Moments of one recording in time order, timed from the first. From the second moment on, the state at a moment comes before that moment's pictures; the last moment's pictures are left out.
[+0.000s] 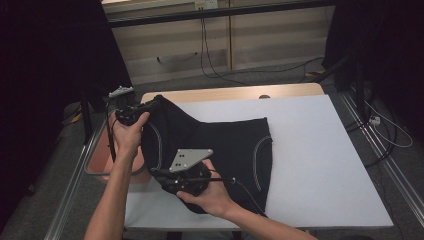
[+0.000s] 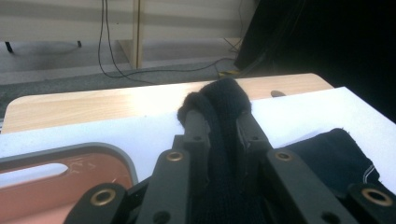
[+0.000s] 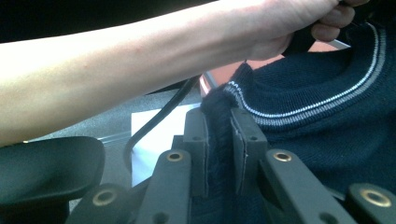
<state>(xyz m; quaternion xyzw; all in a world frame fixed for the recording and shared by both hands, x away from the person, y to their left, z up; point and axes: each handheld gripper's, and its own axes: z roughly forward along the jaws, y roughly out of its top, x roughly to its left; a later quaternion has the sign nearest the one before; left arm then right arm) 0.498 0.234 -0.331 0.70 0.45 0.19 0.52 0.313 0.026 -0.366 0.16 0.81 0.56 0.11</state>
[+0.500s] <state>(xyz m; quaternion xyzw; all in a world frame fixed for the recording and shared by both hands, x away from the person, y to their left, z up) 0.501 0.207 -0.333 0.72 0.44 0.17 0.52 0.308 -0.009 -0.370 0.18 0.80 0.56 0.12</state>
